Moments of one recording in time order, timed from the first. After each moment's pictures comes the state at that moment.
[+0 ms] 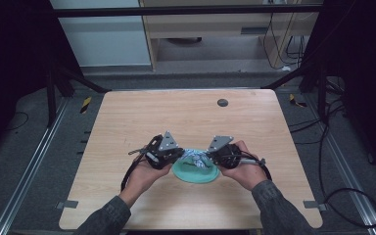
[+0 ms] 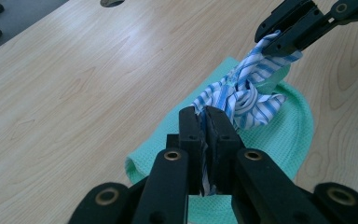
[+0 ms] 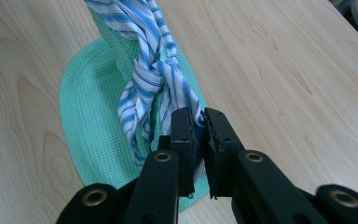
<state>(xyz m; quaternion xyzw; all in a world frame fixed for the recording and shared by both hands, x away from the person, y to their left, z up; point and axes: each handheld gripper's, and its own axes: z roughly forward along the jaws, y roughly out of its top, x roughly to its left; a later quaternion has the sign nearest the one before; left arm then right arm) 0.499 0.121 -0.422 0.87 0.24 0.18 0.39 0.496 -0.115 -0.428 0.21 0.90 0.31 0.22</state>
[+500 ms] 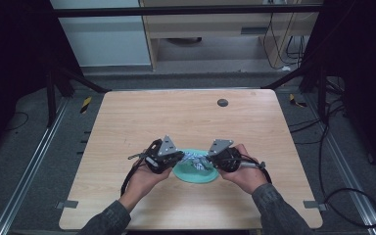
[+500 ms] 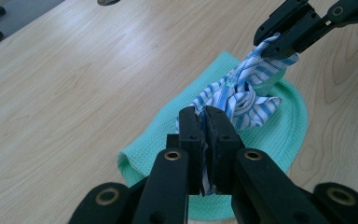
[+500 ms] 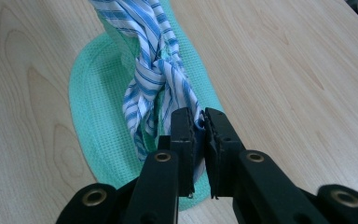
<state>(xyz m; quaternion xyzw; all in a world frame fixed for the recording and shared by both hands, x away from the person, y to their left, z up) 0.489 0.123 -0.431 0.87 0.24 0.19 0.39 0.490 -0.114 -0.436 0.21 0.90 0.31 0.22</state>
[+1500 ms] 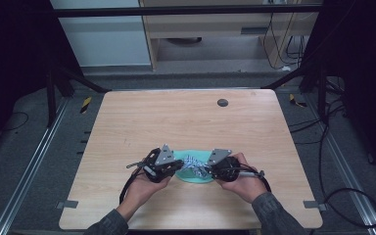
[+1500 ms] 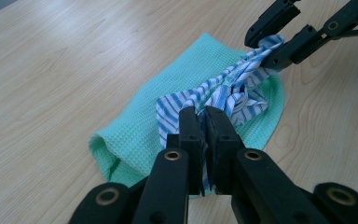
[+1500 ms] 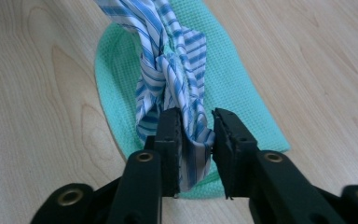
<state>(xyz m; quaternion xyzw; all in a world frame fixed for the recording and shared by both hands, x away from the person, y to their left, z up) 0.472 0.129 -0.448 0.87 0.23 0.17 0.40 0.471 -0.112 -0.454 0.21 0.91 0.30 0.20</state>
